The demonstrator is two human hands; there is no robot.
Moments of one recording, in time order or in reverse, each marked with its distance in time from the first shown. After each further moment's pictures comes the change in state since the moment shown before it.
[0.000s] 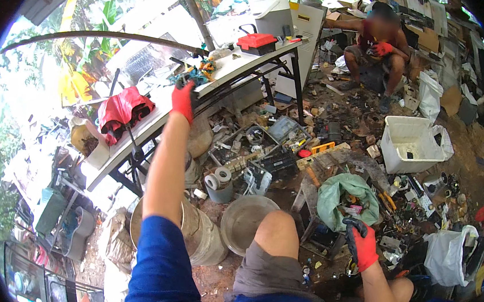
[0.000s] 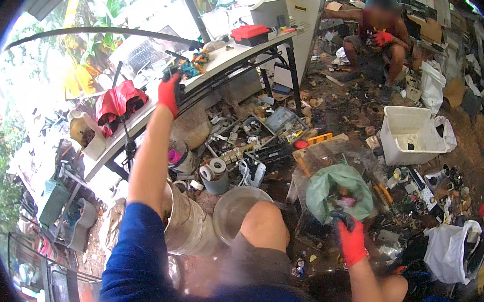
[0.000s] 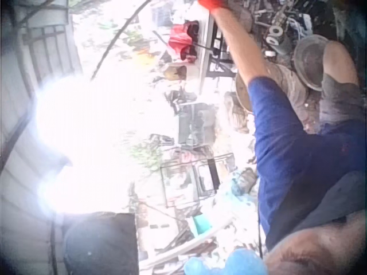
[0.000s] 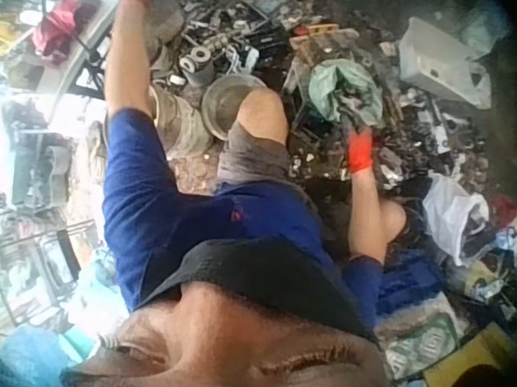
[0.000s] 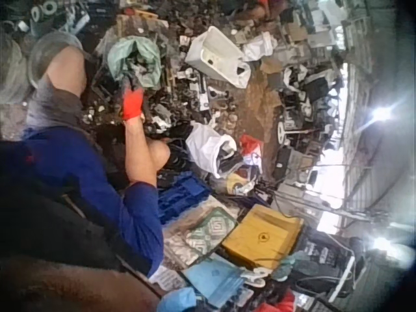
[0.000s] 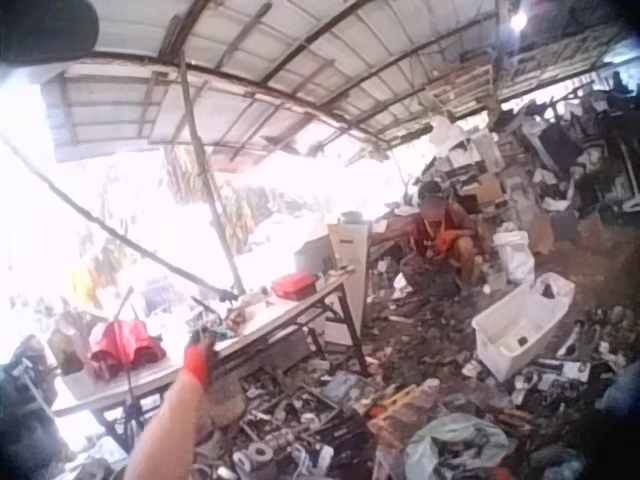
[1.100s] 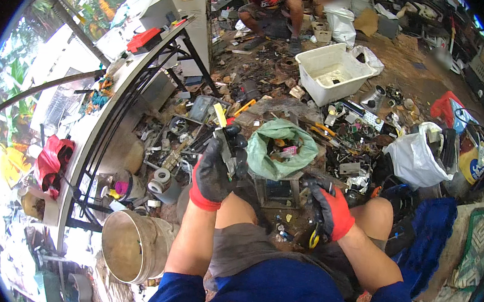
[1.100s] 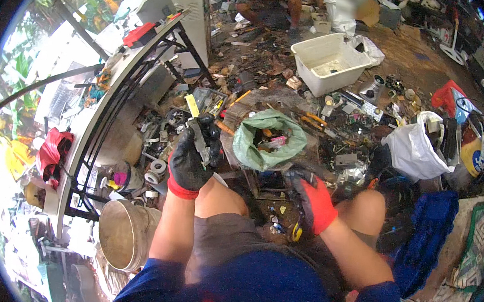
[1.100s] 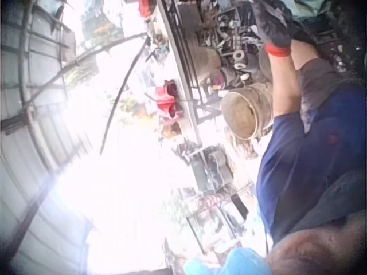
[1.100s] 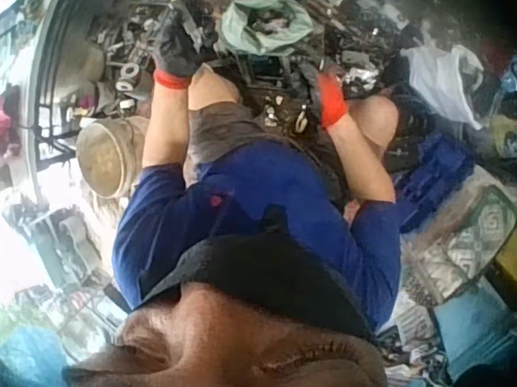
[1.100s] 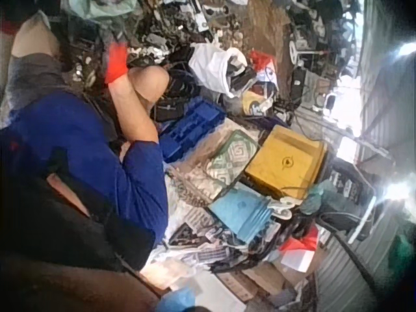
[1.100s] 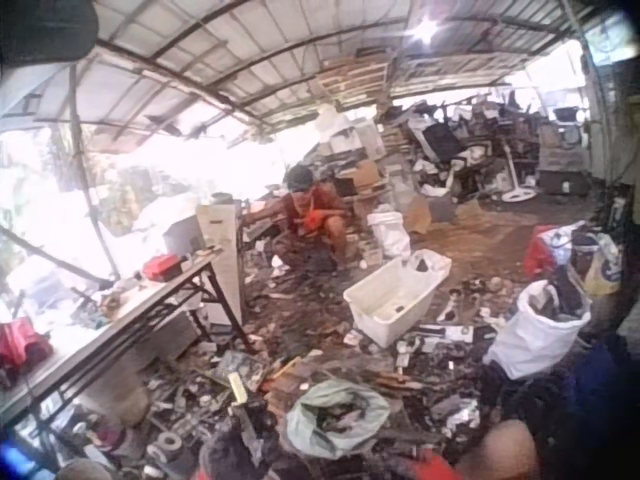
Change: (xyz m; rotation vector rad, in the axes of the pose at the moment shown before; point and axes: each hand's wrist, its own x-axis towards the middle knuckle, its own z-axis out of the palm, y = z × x) left_hand -0.358 0.023 0.179 -0.815 -0.824 -0.715; right_hand -0.103 -0.084 -0.010 0.493 0.044 0.136
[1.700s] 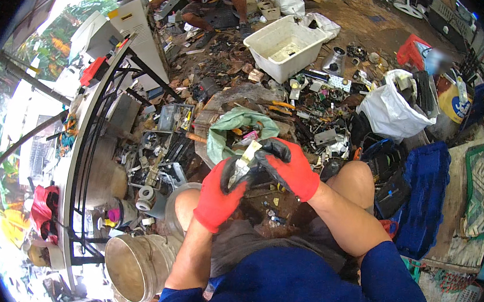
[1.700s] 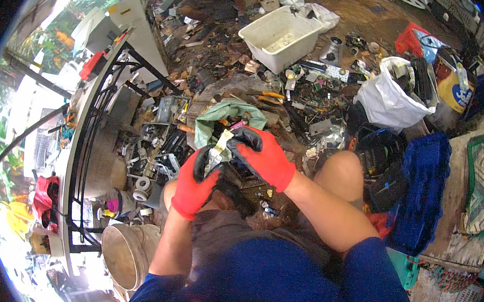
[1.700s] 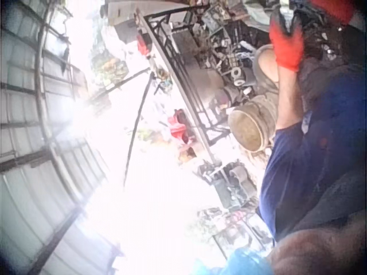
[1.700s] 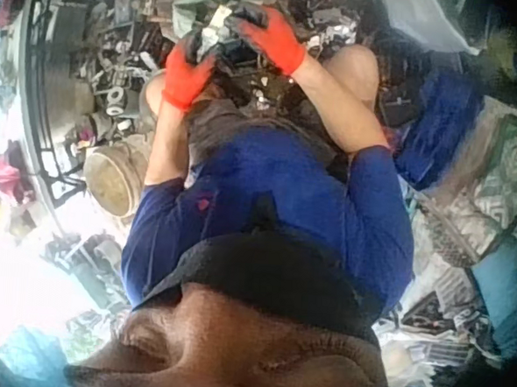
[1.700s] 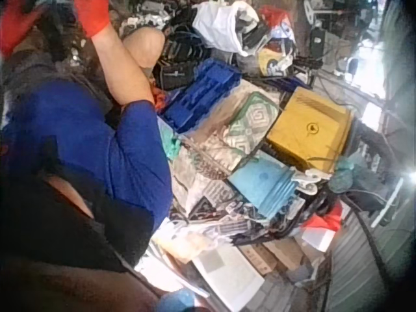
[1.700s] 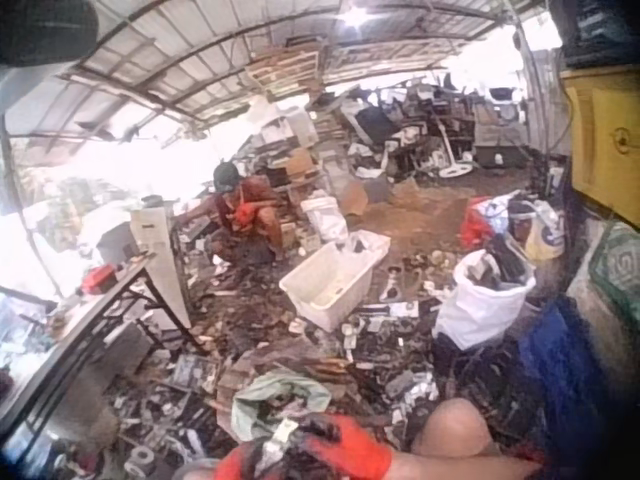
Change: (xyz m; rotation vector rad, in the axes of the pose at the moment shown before) left_hand -0.032 -0.075 0.030 1.274 -0.129 0.089; right_hand 0.037 0.001 -0.023 -0.392 -0.005 -0.497
